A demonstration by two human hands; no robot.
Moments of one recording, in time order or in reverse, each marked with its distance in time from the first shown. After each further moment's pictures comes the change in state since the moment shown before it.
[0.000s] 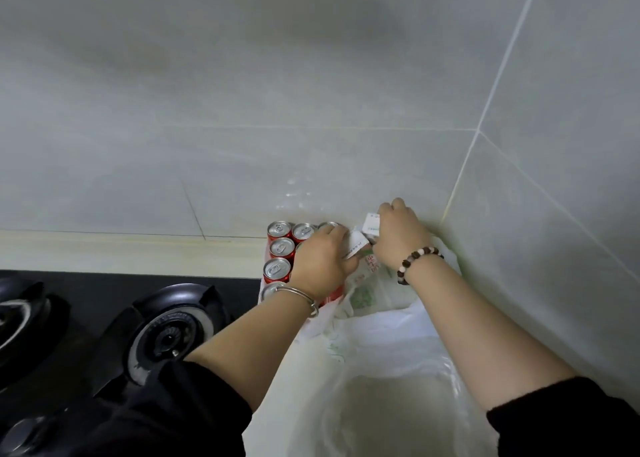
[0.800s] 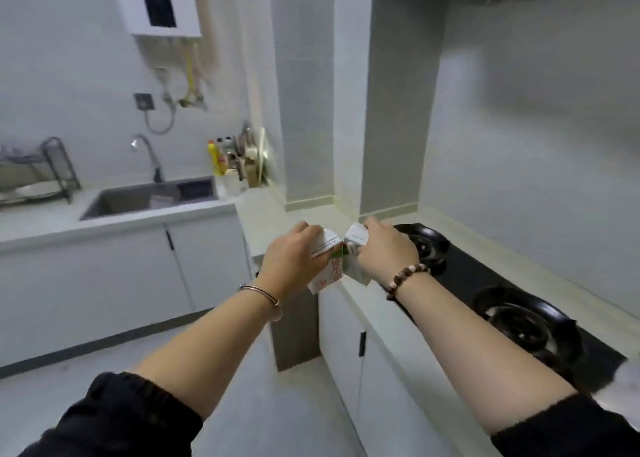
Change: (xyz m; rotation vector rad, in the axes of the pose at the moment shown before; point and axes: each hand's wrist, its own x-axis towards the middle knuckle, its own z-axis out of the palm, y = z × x) left_hand -0.507 0.023 -0.454 0.658 0.456 -0.828; right_hand -0.403 -0.446 -0.080 0.388 -0.116 -1.080
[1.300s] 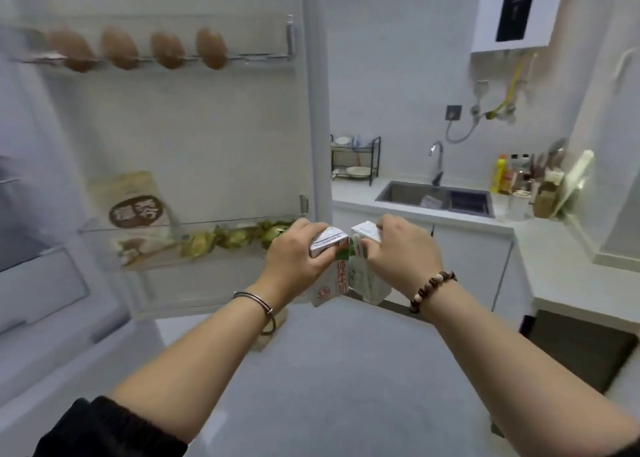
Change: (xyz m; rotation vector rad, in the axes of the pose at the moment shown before) left_hand -0.282 -0.154 -0.342 0.408 0.375 -0.577; right_hand -0.116 -0.420 0.057 0.366 -0.034 -0.791
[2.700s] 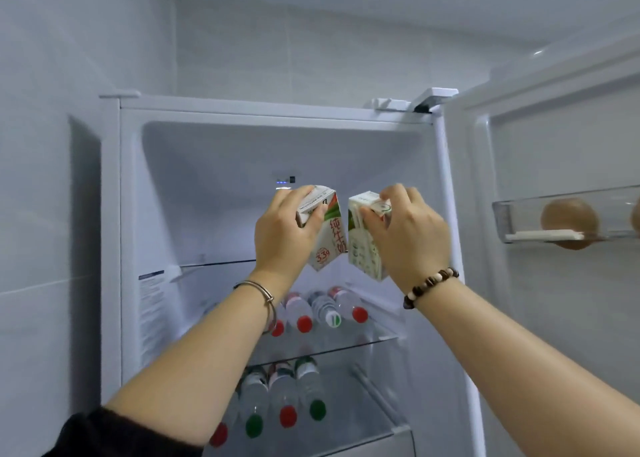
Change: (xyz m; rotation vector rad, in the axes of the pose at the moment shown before) left_hand 0.023 -0.281 -0.528 0.808 0.853 -0.013; right_hand 0.180 -0.605 0.041 0.880 0.694 -0.658
